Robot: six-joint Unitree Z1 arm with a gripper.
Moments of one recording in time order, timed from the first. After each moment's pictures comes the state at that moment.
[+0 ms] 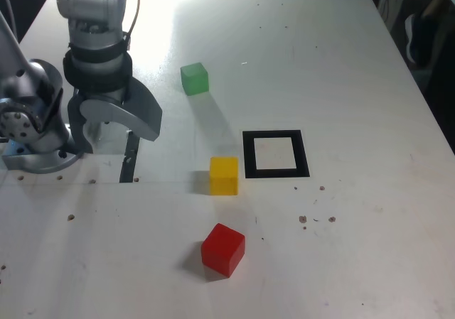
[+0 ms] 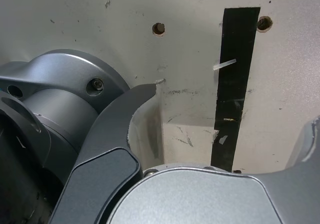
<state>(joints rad) -0.03 1.43 -0.59 0.89 0.03 -0.05</state>
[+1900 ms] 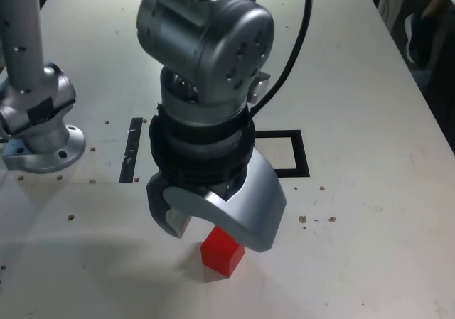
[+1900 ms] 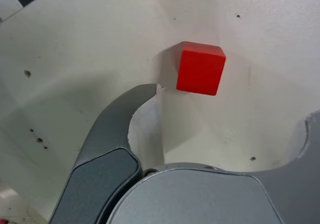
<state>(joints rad) -0.75 2.01 -1.69 1.38 0.04 -0.39</state>
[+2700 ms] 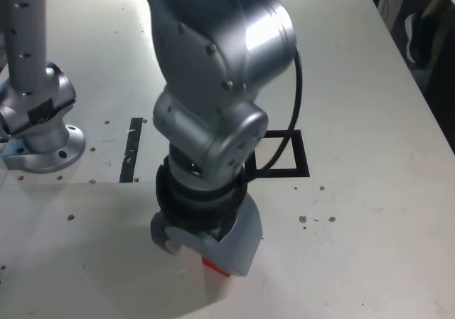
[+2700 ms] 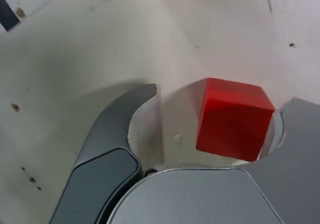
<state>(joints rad) -0.75 2.07 -1.47 1.19 0.08 -0.38</state>
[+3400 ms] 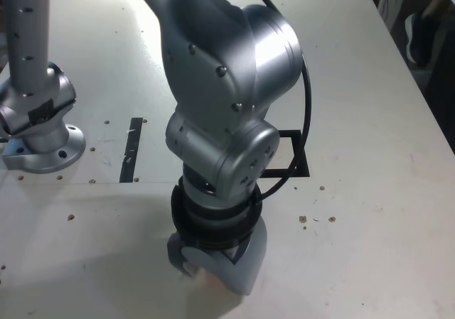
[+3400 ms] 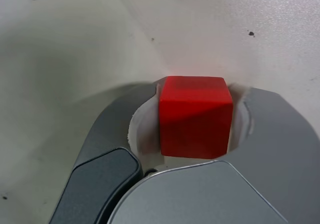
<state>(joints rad) -0.75 2.10 -1.46 1.07 0.07 -0.37</state>
